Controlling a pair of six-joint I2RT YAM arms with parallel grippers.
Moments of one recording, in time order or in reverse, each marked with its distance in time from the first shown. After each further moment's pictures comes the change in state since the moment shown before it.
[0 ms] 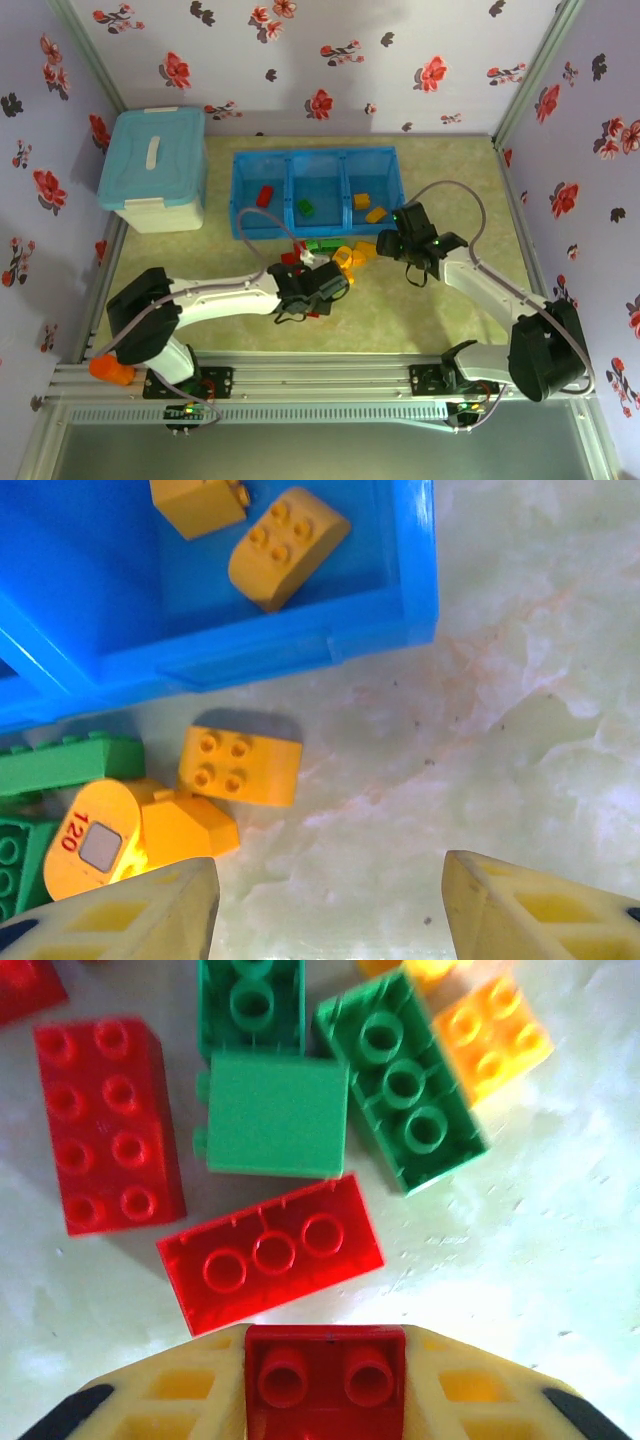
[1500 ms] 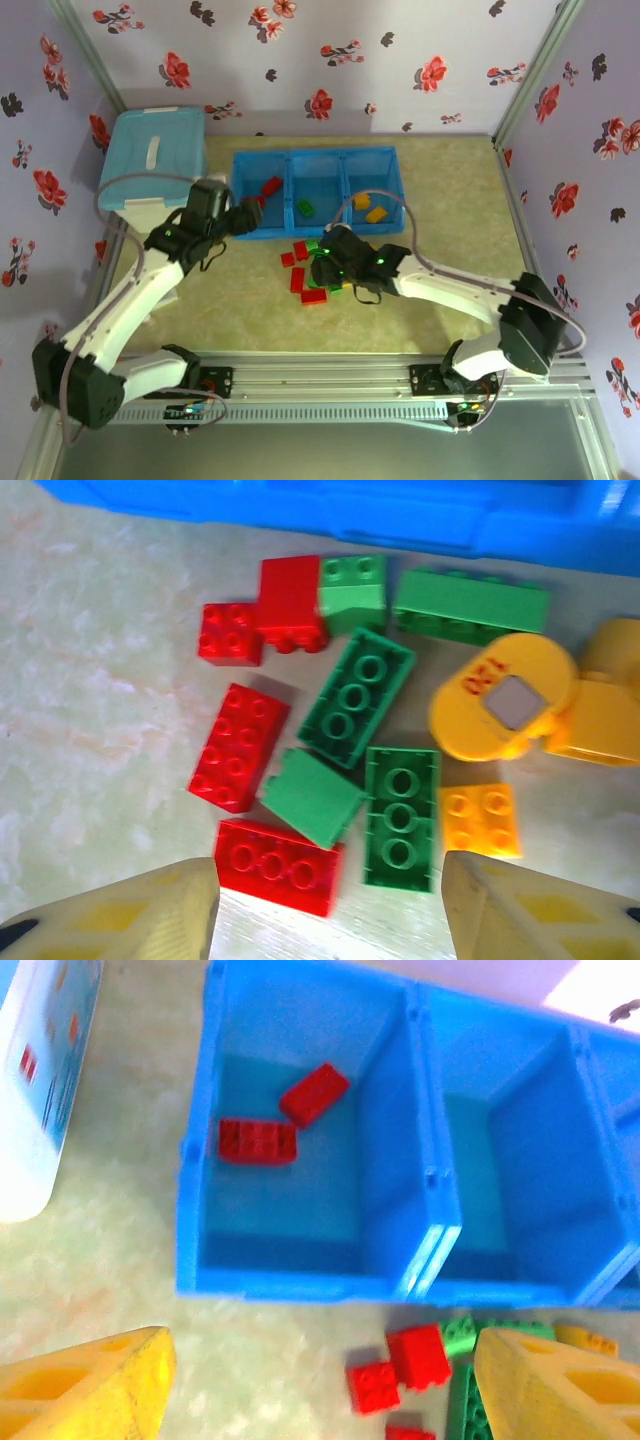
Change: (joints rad) left arm 0.692 -0.467 -0.033 0.040 0.108 0.366; right arm 0.504 0.190 0.203 -0.002 0.010 0.060
